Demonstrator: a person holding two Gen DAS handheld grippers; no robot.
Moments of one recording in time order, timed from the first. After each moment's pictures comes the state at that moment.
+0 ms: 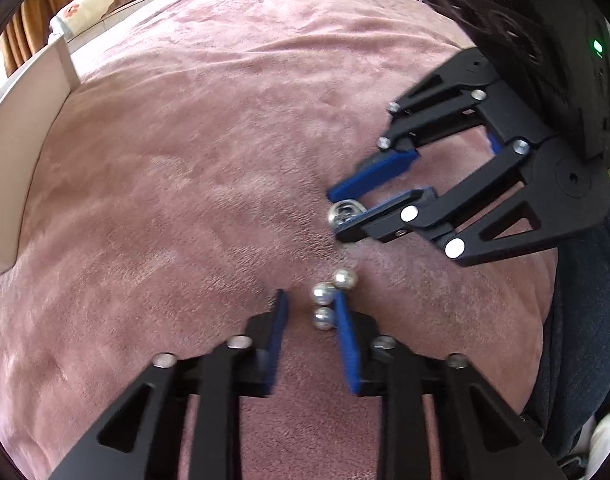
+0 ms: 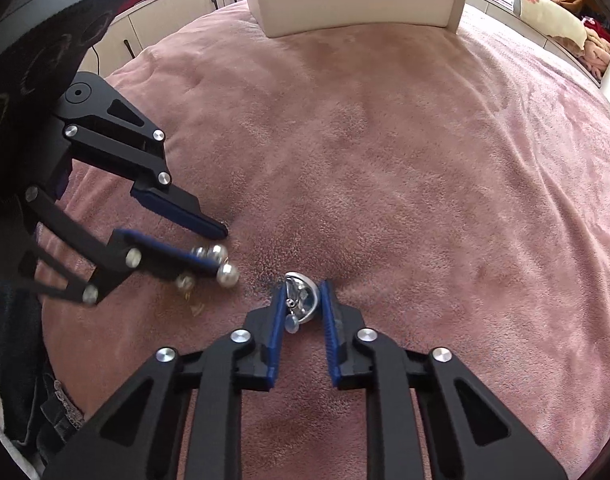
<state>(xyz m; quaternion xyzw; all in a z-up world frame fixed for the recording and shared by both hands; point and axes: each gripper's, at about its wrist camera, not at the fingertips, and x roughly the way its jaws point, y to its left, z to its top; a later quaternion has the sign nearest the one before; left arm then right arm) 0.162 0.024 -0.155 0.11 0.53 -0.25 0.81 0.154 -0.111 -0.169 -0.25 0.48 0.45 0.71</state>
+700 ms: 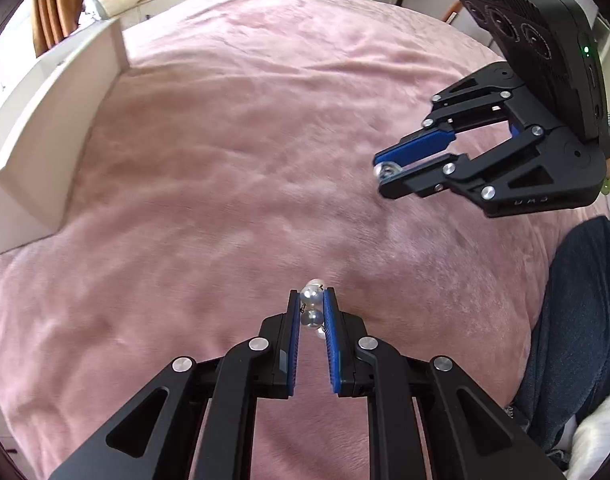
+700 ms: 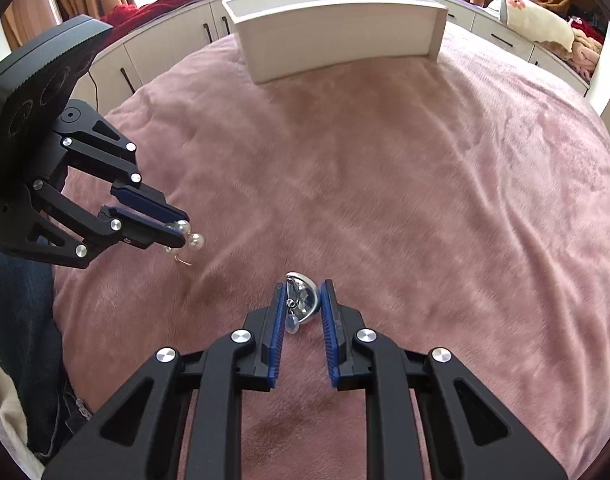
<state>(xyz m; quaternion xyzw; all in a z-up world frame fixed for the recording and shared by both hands) 0.153 0.078 -0.114 0.08 0.53 -0.22 0.82 0.174 -0.112 -0.125 -0.23 0.46 0.45 0.73</state>
